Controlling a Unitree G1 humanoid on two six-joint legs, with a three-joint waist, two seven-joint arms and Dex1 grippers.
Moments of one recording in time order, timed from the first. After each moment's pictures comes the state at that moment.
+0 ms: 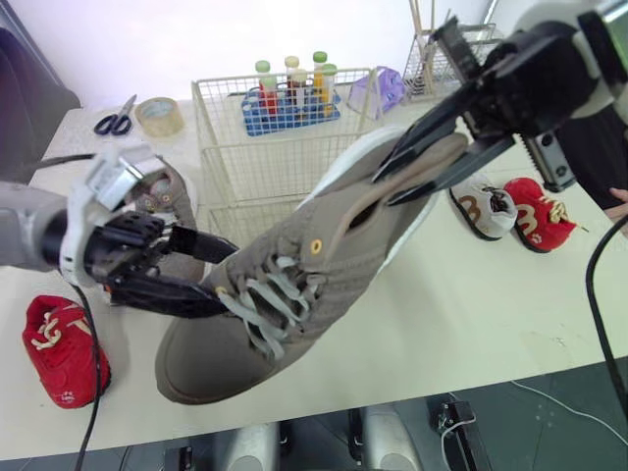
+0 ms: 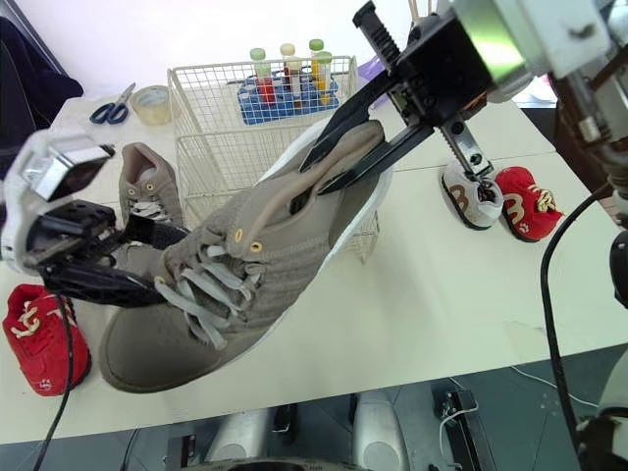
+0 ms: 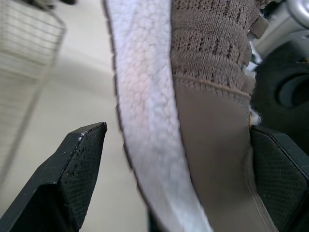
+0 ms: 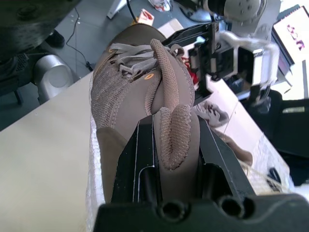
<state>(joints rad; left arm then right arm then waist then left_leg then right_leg) -0.61 1.20 0.14 -0.33 -1.33 1.22 -1.23 -1.57 -1.07 0.66 0.11 0.96 -0.15 1.61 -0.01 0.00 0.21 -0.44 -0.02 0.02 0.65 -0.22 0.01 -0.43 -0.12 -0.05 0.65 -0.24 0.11</state>
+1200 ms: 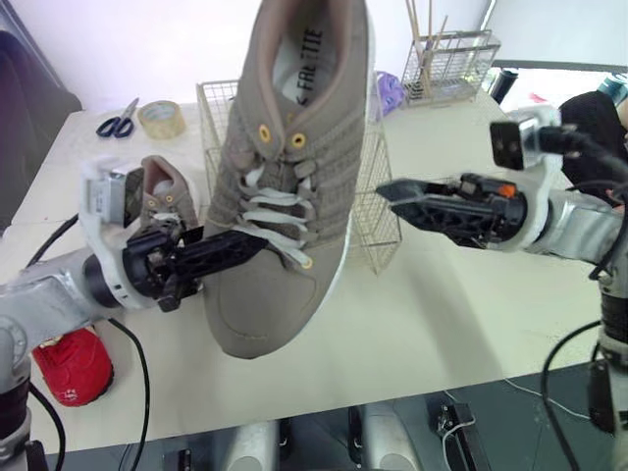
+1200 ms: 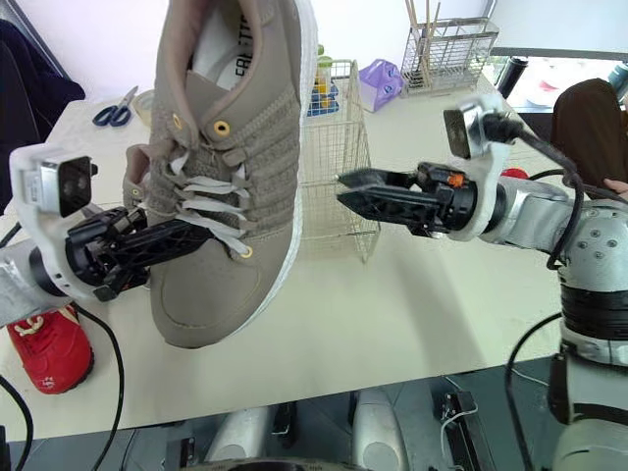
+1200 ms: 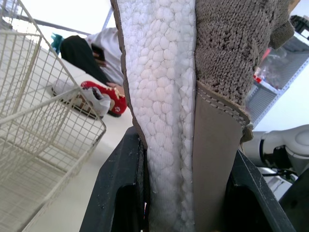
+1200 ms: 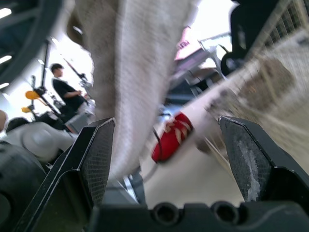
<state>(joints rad) -0.26 0.86 0.39 -0.53 -1.74 0.93 -0.49 -0.69 -0.79 -0.14 -0.18 1.61 1.05 0.66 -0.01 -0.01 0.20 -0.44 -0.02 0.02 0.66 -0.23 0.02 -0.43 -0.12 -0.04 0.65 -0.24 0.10</state>
